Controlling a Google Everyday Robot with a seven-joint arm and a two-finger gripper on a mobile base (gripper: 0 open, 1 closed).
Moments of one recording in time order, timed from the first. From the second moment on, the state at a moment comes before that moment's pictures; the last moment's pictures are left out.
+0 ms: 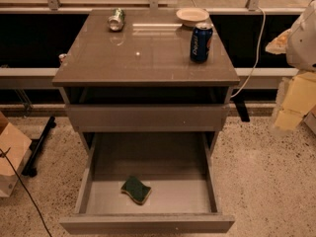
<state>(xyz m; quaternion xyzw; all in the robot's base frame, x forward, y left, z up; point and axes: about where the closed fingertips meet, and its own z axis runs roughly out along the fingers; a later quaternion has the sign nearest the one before) 0.438 -0.217 0.976 -0.60 0.78 -0.03 0.16</state>
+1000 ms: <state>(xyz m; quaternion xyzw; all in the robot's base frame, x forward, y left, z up) 0.452 -0.174 0.931 -0.62 0.75 0.04 0.23</state>
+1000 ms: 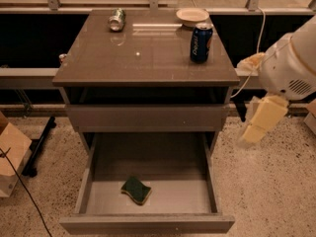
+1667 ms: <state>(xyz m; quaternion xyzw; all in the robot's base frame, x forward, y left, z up) 0.467 -0.146 0.906 -0.62 0.73 0.09 0.28</state>
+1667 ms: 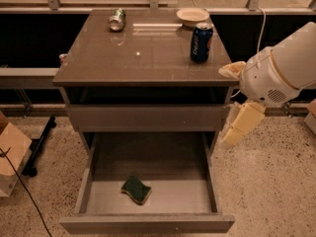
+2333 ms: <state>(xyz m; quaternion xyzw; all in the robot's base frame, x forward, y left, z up) 0.475 -0.109 0.882 -0.63 0.70 0.14 0.31</state>
